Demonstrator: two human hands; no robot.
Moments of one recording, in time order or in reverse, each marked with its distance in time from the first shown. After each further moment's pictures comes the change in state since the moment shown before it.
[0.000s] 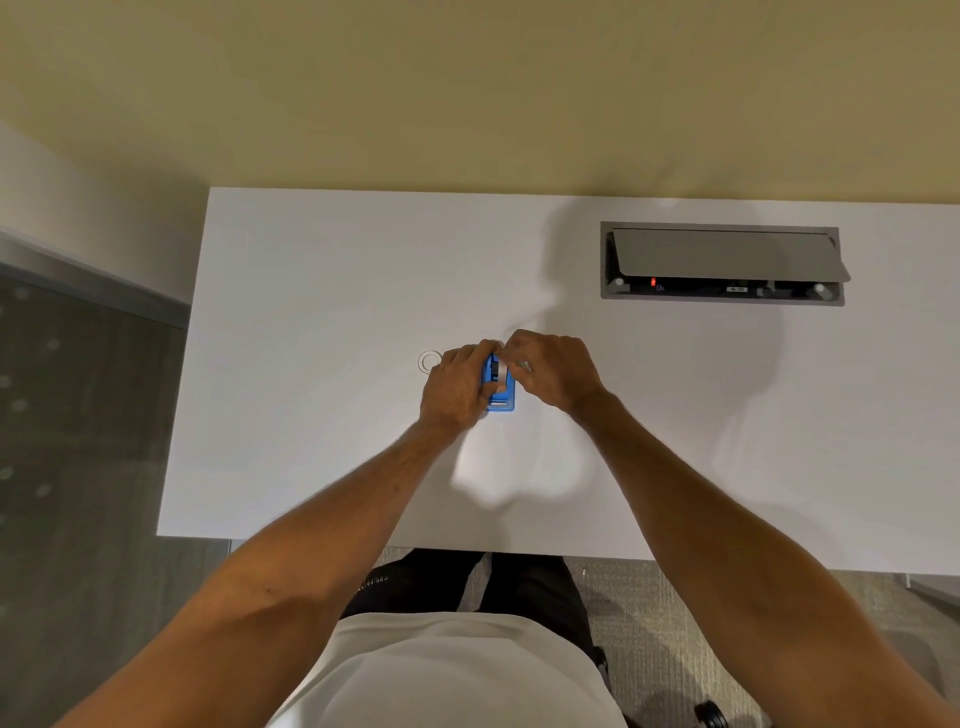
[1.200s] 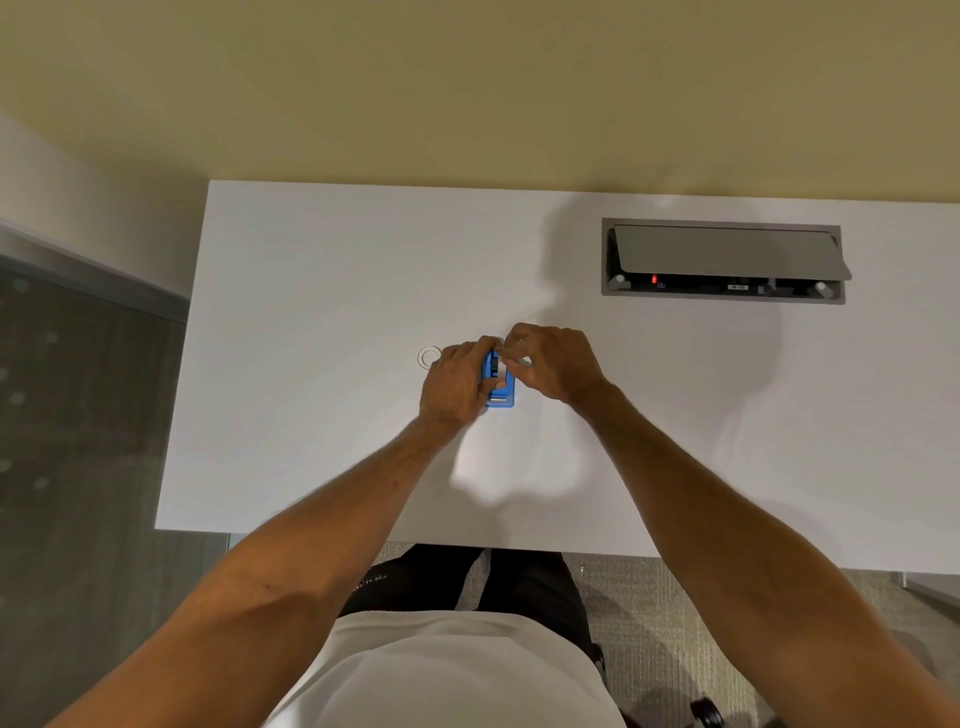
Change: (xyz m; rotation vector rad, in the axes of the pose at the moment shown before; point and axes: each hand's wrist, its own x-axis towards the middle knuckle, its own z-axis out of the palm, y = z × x) left_hand -0.004 0.005 -0.003 -0.002 -0.002 -0.036; right_hand 0.004 0.004 -0.001 -0.058 -0.027 -0.041
